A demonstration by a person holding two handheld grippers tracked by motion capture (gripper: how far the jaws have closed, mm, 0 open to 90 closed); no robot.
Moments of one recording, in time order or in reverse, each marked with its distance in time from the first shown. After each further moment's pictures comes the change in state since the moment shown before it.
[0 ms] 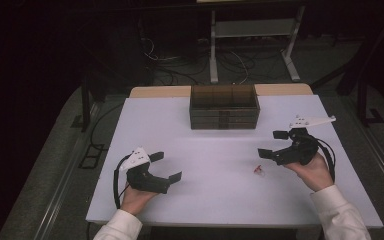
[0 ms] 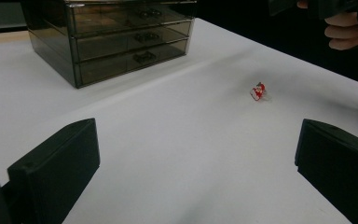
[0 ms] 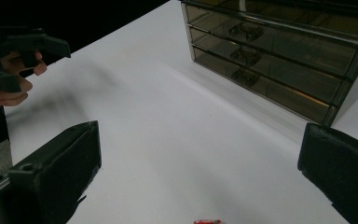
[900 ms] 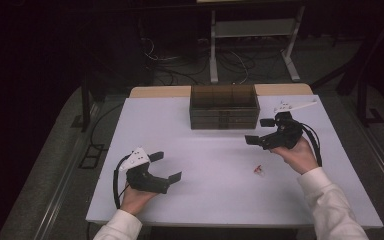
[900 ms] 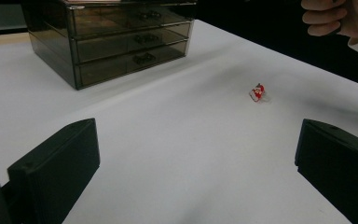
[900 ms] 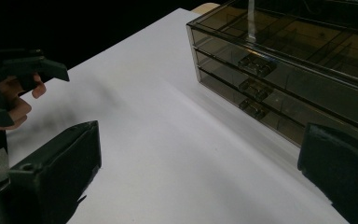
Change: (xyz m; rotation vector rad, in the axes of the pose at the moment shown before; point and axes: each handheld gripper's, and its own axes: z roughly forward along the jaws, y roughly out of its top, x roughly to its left) left arm 0.000 0.000 -0.001 -0.005 -0.001 0.001; right arm -0.005 0.037 0.031 0.011 0.035 -0.002
